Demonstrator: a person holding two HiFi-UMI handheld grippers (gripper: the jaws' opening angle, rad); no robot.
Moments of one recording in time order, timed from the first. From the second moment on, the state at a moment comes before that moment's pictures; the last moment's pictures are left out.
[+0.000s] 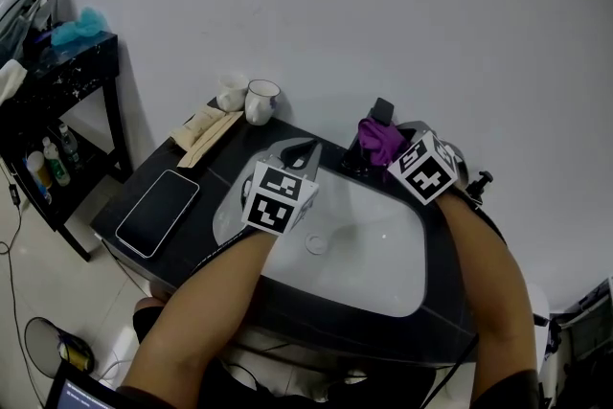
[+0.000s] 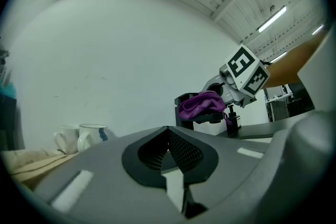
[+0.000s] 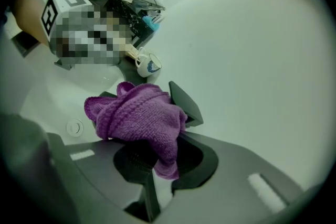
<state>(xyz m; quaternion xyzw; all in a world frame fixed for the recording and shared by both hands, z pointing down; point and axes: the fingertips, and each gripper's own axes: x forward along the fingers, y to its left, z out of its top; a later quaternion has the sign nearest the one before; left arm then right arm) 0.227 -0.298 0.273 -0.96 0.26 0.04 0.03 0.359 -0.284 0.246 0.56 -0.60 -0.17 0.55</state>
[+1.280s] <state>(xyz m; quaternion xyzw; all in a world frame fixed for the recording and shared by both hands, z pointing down) 0.230 -0.296 0.272 -0.96 0.26 0.04 0.04 0.355 -0.264 0.306 0.62 -0.60 -0.19 0.47</state>
